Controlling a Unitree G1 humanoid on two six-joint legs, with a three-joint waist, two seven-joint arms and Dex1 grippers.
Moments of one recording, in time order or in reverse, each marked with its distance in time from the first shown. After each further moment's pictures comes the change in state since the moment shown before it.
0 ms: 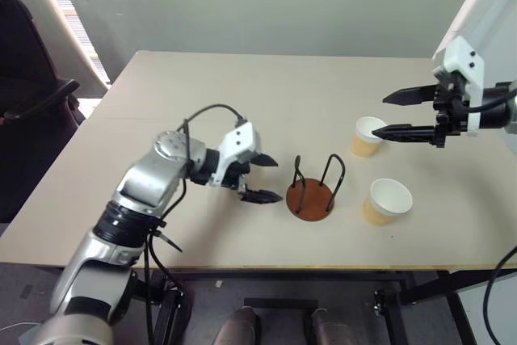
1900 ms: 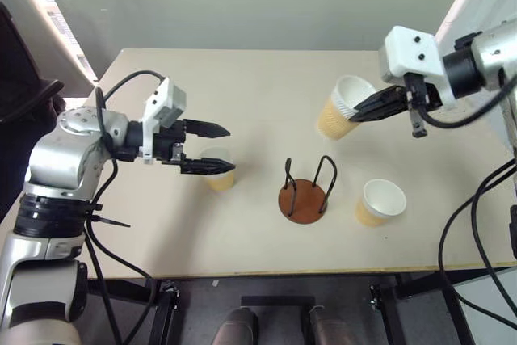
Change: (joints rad) left arm 0.014 0.218 0.186 0.093 -0.160 0.005 -0.149; right arm -0.275 0.156 0.104 -0.244 -0.293 0.062 0.409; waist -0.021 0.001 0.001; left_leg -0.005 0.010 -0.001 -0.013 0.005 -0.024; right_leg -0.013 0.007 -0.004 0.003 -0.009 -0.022
